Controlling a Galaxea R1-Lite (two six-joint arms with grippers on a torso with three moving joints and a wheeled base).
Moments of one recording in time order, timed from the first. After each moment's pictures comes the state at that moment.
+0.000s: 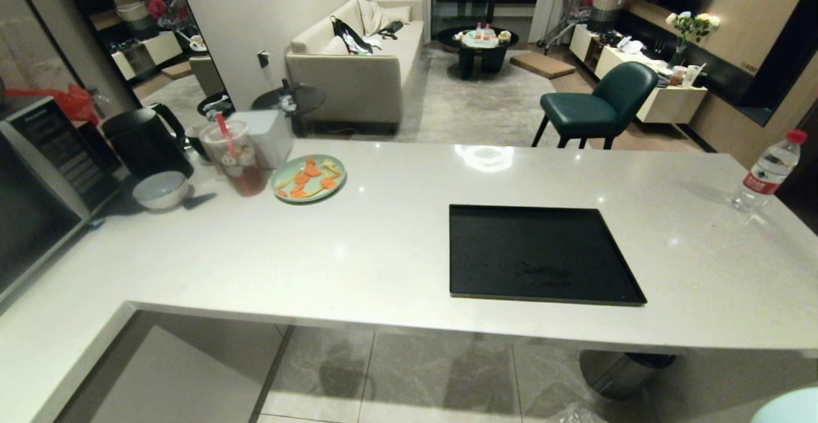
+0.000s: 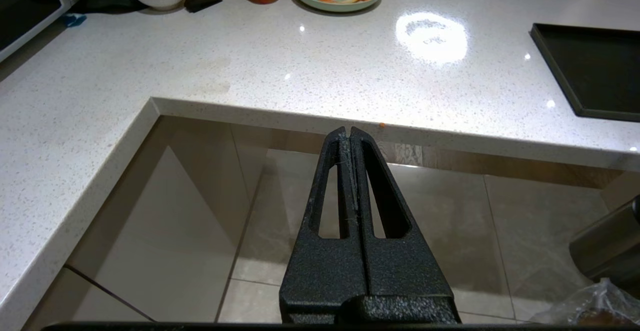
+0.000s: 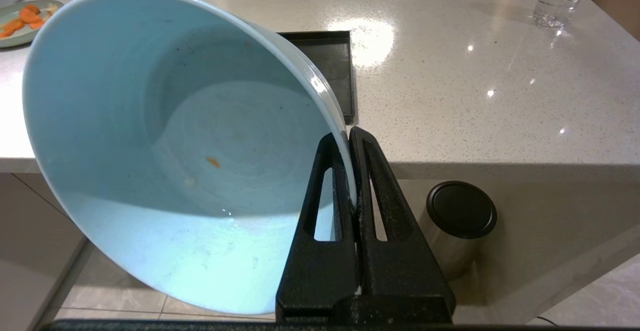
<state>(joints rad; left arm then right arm) 0.00 0.00 0.00 -0.01 0.02 -0.06 0.00 0.00 0.00 -0.05 -0.02 0.04</state>
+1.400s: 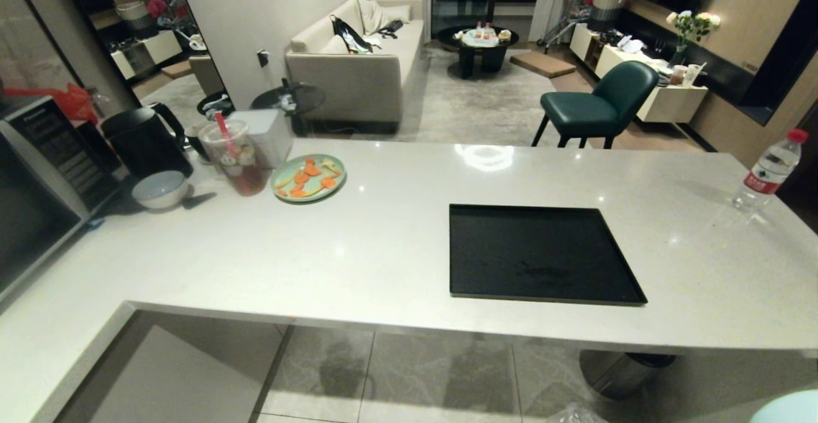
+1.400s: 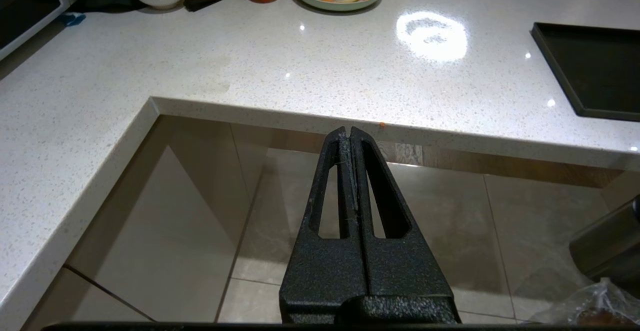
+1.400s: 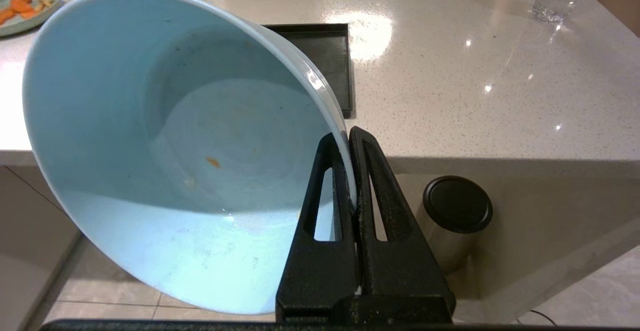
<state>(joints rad) 0.00 0.00 0.00 -0.01 0.02 -0.06 0.00 0.00 0.00 -0.04 -0.03 0.03</state>
